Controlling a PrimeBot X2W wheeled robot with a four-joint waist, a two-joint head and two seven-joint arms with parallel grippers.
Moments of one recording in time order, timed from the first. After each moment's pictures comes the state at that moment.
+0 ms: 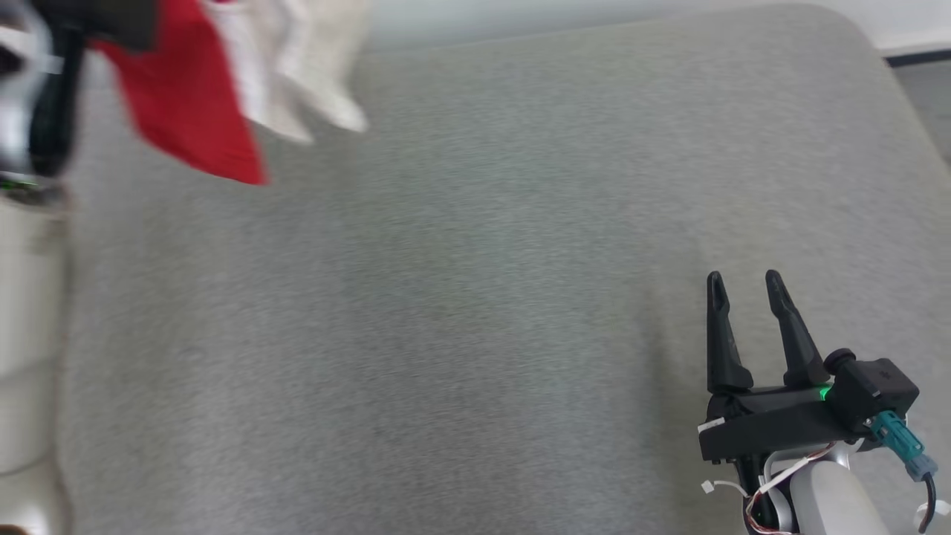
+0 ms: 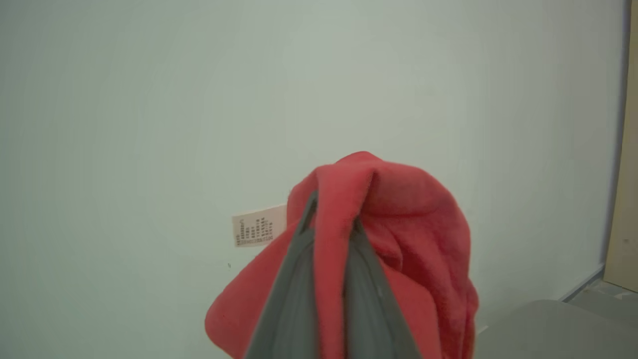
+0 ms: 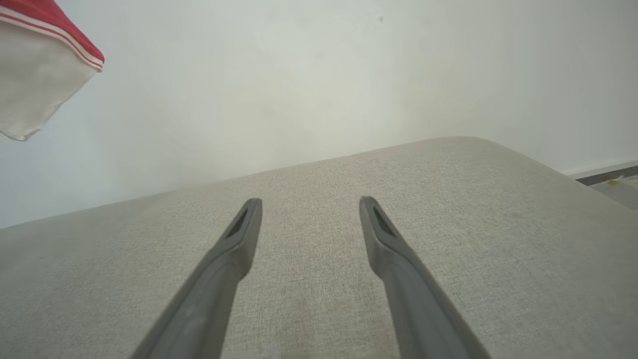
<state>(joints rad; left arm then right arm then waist) -1.12 0.33 -0.19 0.17 -0.35 -0.08 0.15 -0.25 -0.05 0.03 0.22 0.24 0.13 -0.26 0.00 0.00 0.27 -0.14</state>
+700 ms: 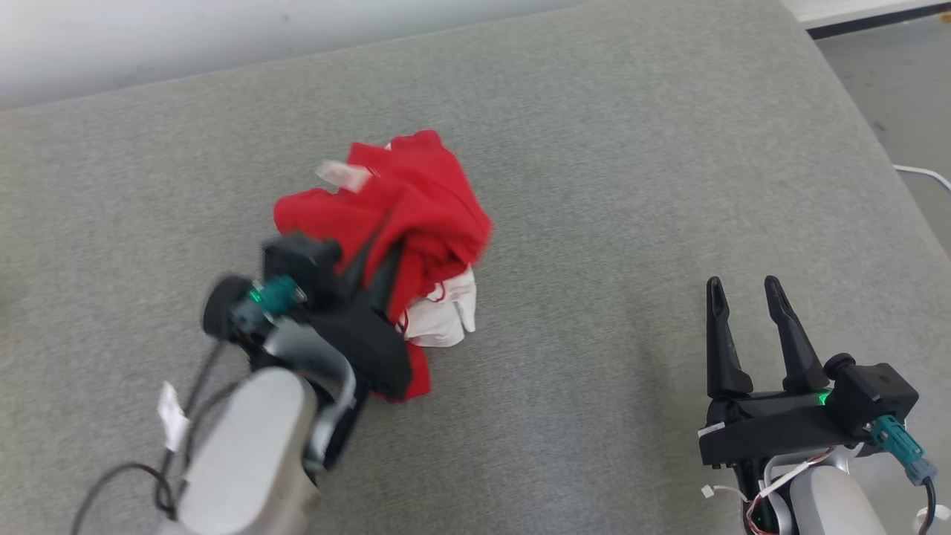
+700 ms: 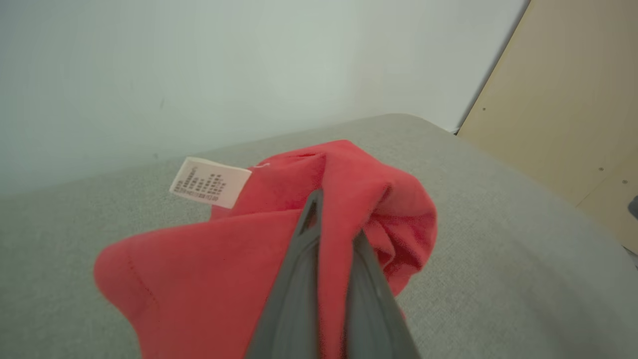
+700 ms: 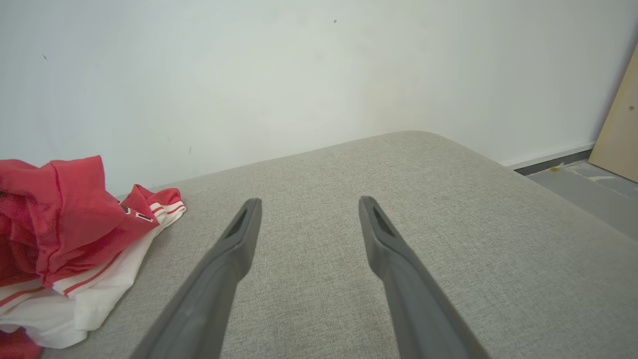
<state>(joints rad) -0.61 0.13 -0.41 0.33 -0.36 -0.04 -0.01 -0.24 -0.05 0.03 0.22 0.25 0.13 -0.26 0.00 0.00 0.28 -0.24</state>
